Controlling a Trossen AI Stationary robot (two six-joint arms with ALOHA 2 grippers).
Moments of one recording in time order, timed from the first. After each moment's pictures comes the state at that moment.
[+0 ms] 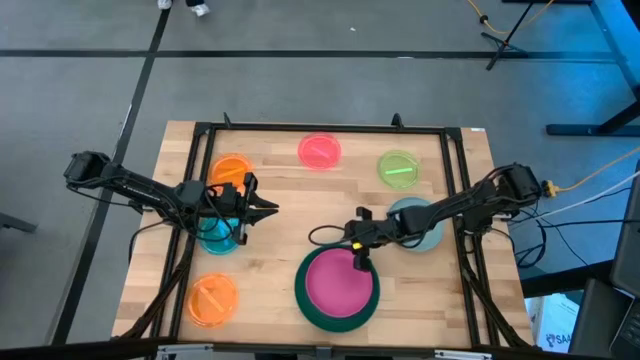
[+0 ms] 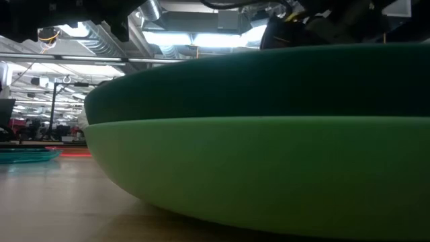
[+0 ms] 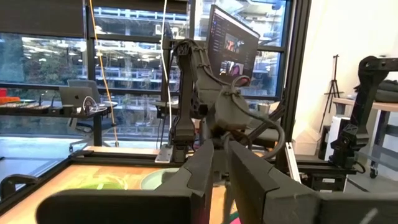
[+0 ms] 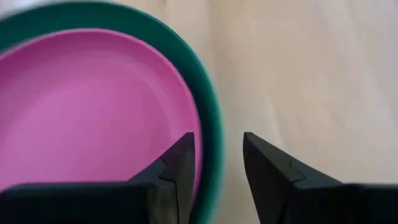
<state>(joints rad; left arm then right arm) -0.17 0.91 0.27 0.85 -0.15 -0.05 0.27 1.61 0.88 -0.11 0.12 0.31</state>
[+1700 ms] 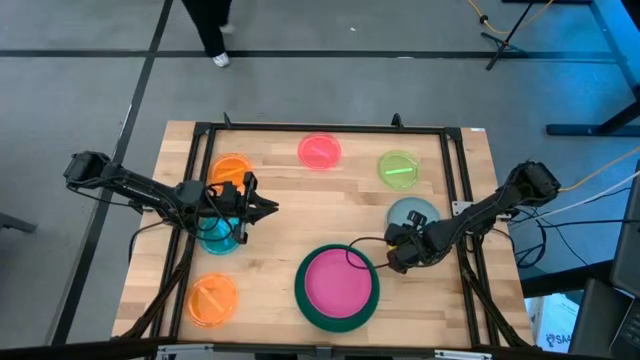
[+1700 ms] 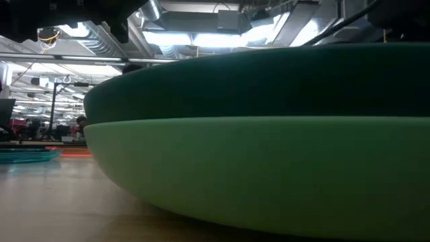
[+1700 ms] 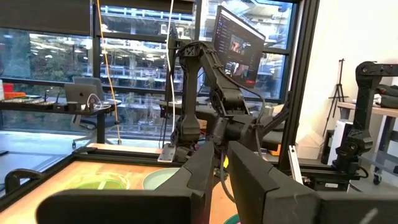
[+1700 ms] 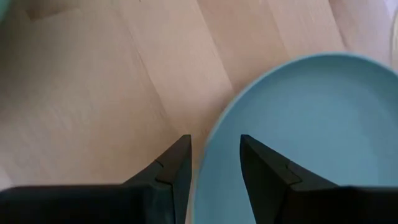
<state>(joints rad) -0.17 0.91 0.27 0.85 -0.17 -0.07 0.49 1.47 0.75 -0.74 0.33 0.86</state>
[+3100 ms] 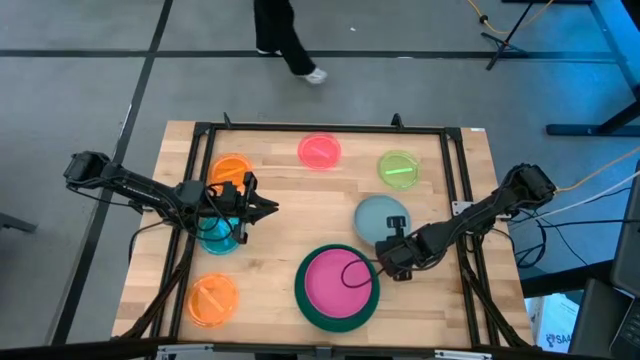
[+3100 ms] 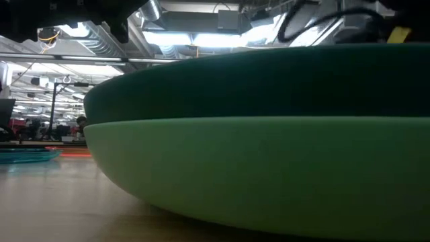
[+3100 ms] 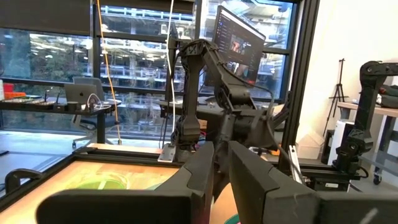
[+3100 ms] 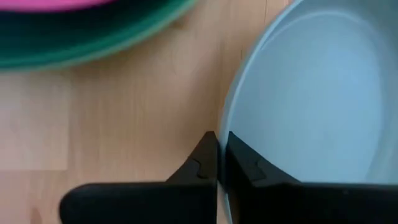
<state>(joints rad) -0.17 0.91 0.27 0.85 -0.17 -0.07 0.49 1.53 0.85 -0.68 0.29 0.31</state>
